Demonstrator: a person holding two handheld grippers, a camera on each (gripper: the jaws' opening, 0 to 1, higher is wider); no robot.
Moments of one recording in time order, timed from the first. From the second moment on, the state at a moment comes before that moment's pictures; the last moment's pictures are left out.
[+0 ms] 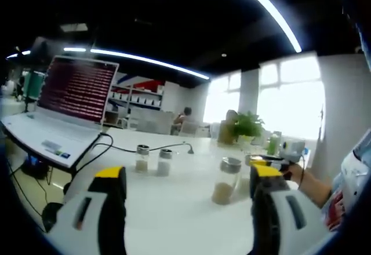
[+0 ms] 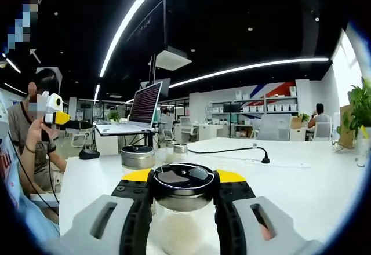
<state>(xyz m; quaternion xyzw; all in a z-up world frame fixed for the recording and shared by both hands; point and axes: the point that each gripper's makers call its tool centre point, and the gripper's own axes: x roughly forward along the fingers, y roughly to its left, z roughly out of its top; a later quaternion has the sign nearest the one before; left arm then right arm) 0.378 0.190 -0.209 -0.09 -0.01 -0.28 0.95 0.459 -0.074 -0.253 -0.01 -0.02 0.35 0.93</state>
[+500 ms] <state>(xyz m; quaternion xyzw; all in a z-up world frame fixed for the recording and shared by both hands) 0.377 0.183 -0.219 -0.08 0.01 -0.29 0.95 0.454 -0.074 -0.257 -0.01 -0.02 0.34 0.94</state>
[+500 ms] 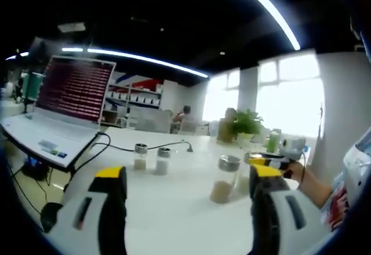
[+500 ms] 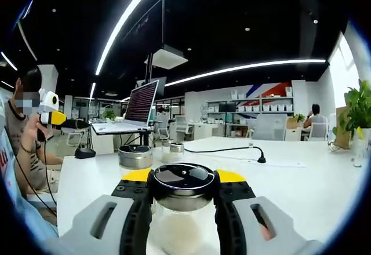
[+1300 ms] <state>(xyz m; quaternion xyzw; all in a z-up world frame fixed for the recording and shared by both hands) 0.376 0.194 -0.221 -0.08 0.01 -0.27 0.96 0.455 -0.079 -0.259 -0.02 -0.01 0.25 0.97</state>
